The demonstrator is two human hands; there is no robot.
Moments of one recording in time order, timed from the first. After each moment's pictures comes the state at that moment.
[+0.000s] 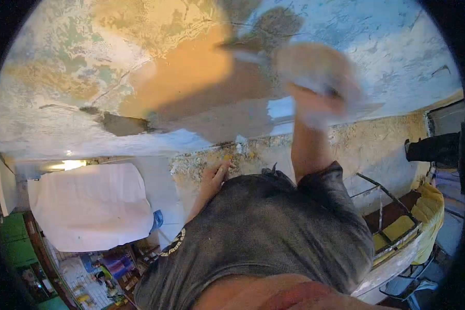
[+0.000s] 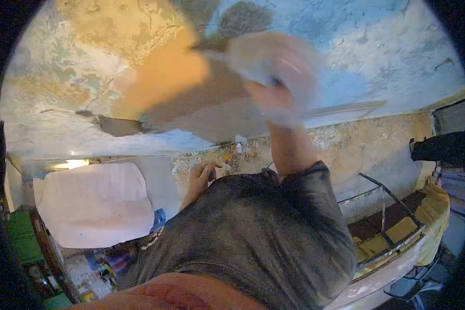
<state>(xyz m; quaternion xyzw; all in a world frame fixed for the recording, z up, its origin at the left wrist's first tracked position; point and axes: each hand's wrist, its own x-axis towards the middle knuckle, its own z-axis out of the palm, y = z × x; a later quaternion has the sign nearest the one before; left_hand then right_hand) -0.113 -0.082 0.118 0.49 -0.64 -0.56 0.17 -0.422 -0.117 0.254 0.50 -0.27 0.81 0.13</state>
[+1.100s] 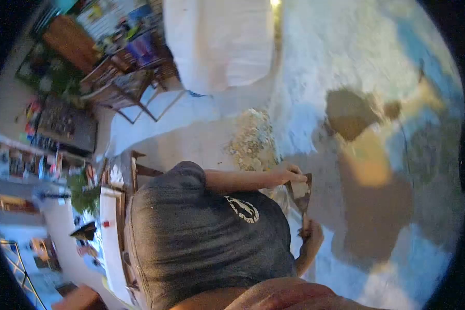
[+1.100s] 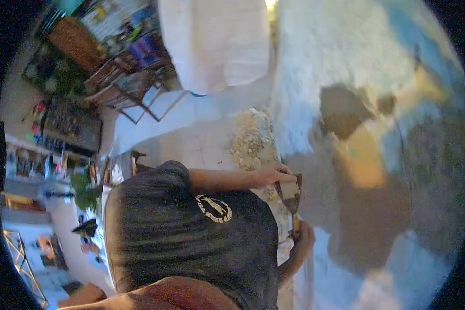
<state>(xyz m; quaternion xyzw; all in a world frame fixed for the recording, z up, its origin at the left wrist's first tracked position) -0.038 -0.114 0.079 0.56 -0.38 -0.55 0.49 -0.313 -0.123 0.099 0.43 -0.54 0.28 -0.67</state>
